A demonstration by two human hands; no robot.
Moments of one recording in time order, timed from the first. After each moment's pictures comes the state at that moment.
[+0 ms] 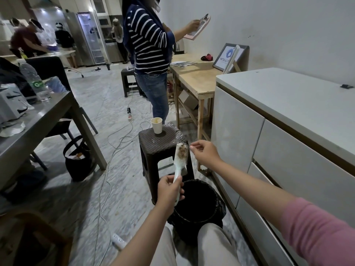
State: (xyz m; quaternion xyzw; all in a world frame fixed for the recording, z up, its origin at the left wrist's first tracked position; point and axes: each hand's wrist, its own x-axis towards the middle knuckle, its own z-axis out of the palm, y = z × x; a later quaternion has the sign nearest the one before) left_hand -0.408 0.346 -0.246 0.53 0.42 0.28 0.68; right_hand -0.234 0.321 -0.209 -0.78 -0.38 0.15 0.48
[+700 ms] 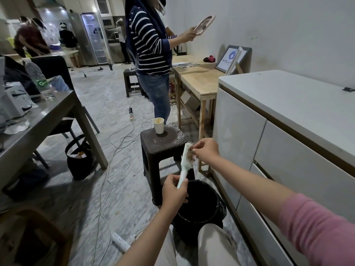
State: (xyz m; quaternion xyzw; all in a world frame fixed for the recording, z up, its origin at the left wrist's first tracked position) left_hand -0.408 0.336 -0.254 0.66 0.41 0.30 0.56; right_hand -0.242 0.329 -0.192 -0.82 -0.30 0.14 0.47
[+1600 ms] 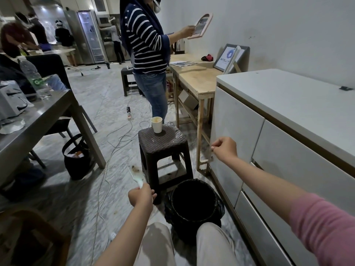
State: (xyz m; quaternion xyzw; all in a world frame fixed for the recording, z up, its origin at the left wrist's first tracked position) left_hand -0.445 0.403 -0.269 0.31 0.63 0.37 0.60; right_hand -0.203 0.290 -0.193 -0.85 -0.26 0.09 0.46
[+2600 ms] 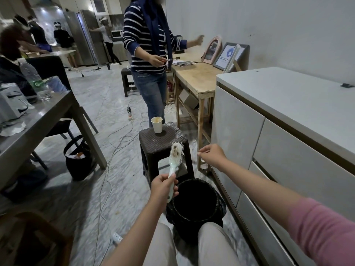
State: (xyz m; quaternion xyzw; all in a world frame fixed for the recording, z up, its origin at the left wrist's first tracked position) left_hand -0.421 0.364 -0.240 0.49 0.42 0.26 0.72; right_hand -0.230 0.303 -0.200 -0.83 -0.28 0.23 0.43
